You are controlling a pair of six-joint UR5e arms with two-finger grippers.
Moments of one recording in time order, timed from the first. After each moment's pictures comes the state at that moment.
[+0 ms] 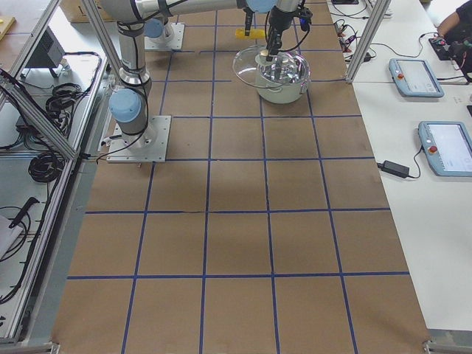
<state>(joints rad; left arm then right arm) -1.55 -1.76 -1.89 -1.12 1.52 0.12 1.54 -1.33 1.19 -1.27 -1.57 -0.02</state>
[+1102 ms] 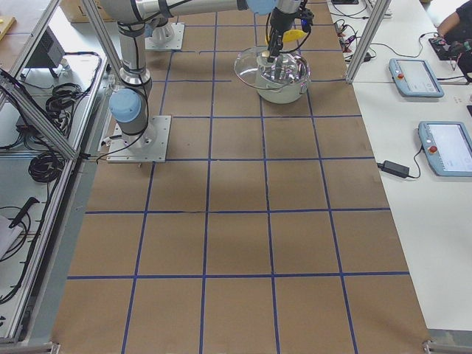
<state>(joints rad) -1.85 -2.08 -1.22 -1.34 1.41 -0.40 1.52 -1.33 1.19 -1.28 -1.57 -0.02</state>
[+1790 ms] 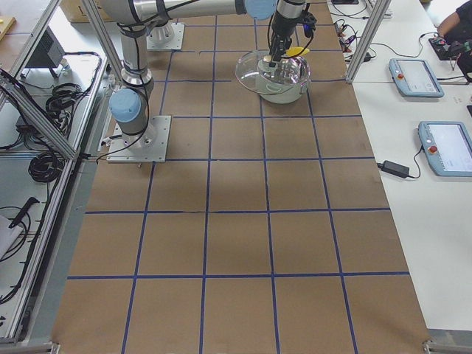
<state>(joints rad) -1.90 -2.20 -1.16 -1.33 1.42 -0.43 1.47 -1.33 1.19 -1.28 -1.57 -0.08</state>
